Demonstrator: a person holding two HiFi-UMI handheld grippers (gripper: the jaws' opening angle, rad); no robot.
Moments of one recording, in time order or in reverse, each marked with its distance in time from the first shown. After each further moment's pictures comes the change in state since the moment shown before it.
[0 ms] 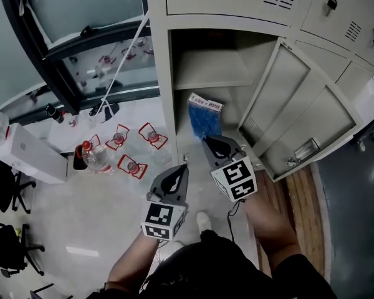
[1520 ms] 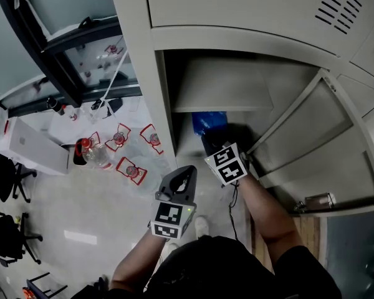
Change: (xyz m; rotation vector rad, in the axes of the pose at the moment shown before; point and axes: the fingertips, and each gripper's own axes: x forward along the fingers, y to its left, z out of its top) left arm 0.118 0.040 -0.012 -0.034 0.059 0.056; right arm 0.150 -0.076 -0.082 -0.051 0.230 0.114
